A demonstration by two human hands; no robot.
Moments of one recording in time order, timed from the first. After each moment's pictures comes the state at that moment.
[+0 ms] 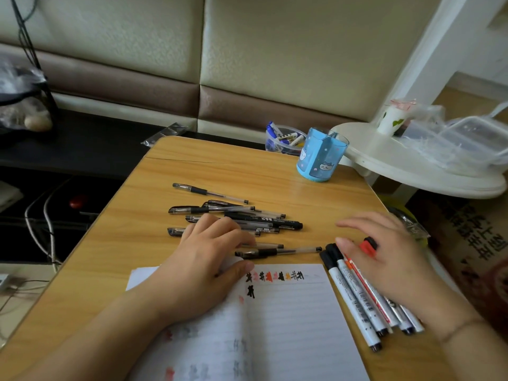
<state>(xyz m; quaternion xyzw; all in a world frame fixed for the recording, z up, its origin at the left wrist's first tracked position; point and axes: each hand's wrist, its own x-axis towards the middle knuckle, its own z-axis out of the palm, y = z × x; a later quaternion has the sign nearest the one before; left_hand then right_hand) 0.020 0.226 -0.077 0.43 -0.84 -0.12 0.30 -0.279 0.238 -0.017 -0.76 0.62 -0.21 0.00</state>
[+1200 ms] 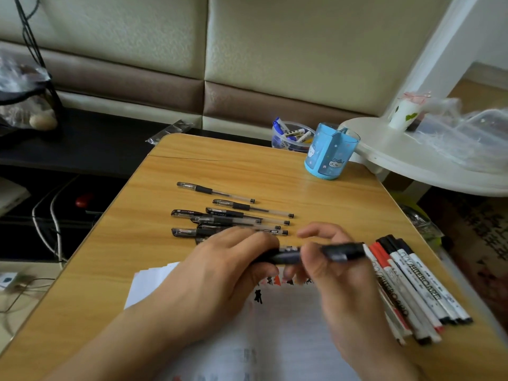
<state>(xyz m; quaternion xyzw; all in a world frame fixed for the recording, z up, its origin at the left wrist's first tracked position) 0.006 0.244 -0.048 0.35 -0.85 -0.14 0.38 -0.174 0.270 -0.036 -0.58 0.41 -0.56 0.43</state>
